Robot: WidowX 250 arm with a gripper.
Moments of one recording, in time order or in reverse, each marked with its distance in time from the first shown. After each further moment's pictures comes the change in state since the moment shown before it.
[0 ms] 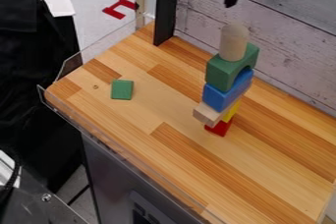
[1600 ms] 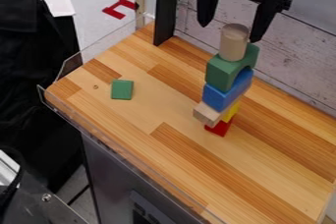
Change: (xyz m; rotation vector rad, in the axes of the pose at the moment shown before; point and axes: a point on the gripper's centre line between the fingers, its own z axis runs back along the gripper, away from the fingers) arm 0.011 -0.020 -0.042 -0.029 0.146 -0.014
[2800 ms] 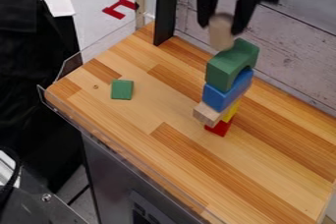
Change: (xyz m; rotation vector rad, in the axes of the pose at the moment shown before) arm 0.000 0.022 0.014 -0.018 -0.021 0.059
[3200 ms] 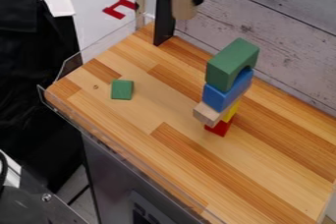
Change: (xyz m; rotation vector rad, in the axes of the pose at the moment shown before) arm 0.014 0.048 -0.003 -0.015 -0.037 0.043
